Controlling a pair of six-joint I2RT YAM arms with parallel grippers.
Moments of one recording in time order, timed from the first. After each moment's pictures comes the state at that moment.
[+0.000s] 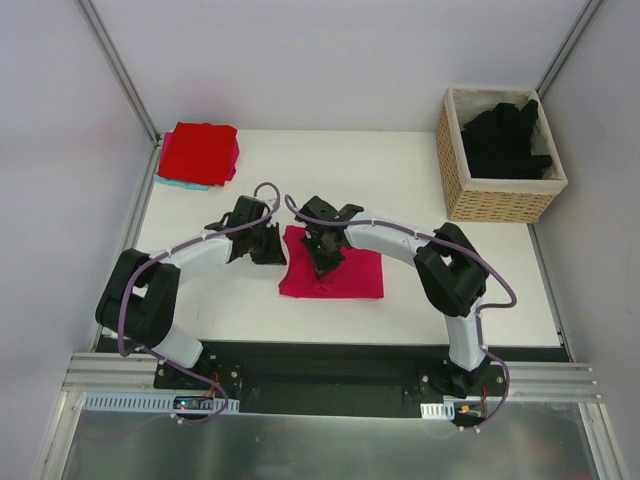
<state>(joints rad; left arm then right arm) -0.40 1.54 0.81 -0.26 0.31 -0.43 0.87 2.00 1.48 -0.72 -0.12 0.35</state>
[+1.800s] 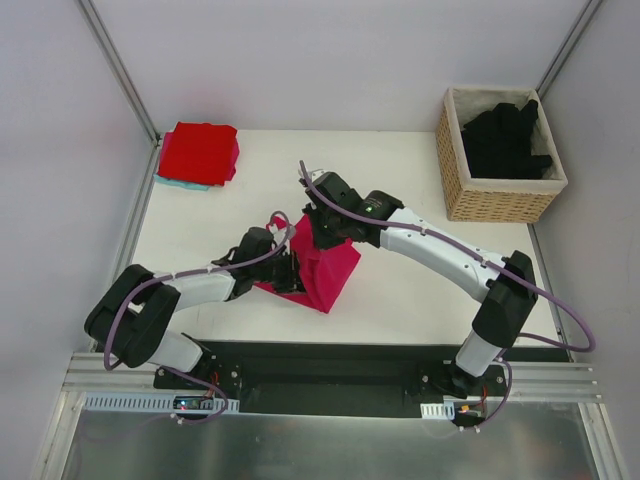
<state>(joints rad) -0.53 1.42 0.50 0.15 0.58 -0.74 0.94 1.69 1.59 -0.80 0.11 0.42</state>
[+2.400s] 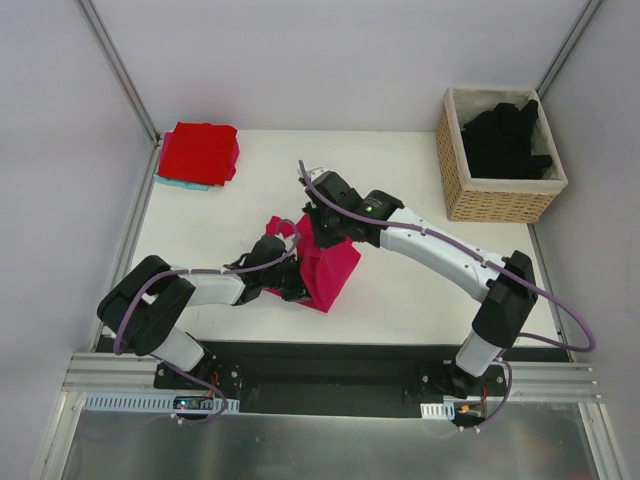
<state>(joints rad) -0.65 1.50 0.49 0.27 0.51 -0.89 0.94 1.69 1.59 -0.80 0.13 0.40</state>
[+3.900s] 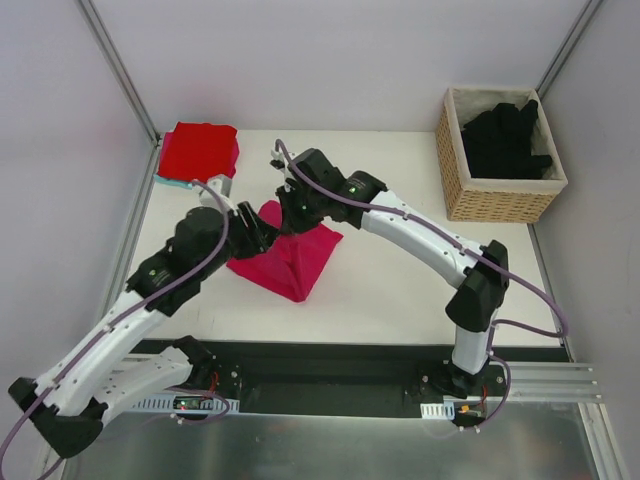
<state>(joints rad) -0.65 0.86 0.91 -0.55 -0.13 -0.74 0.94 1.85 1.88 -0.80 -0.12 0.37</state>
